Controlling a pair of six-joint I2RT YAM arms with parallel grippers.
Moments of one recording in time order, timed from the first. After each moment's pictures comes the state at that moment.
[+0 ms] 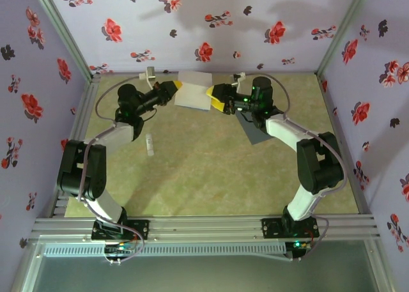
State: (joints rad) left arm -0.27 1.65 0.99 0.82 0.74 -1.18; right arm 0.36 1.72 1.13 0.45 -0.95 1.14
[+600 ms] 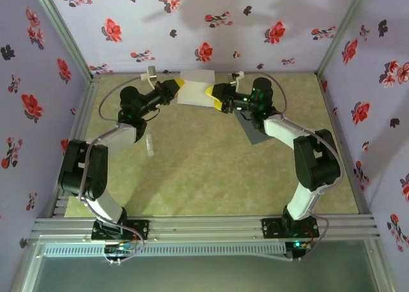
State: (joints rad) left arm -0.31 1.66 0.98 0.90 0.69 -1.25; right arm 0.36 1.76 1.12 0.64 -1.01 1.23
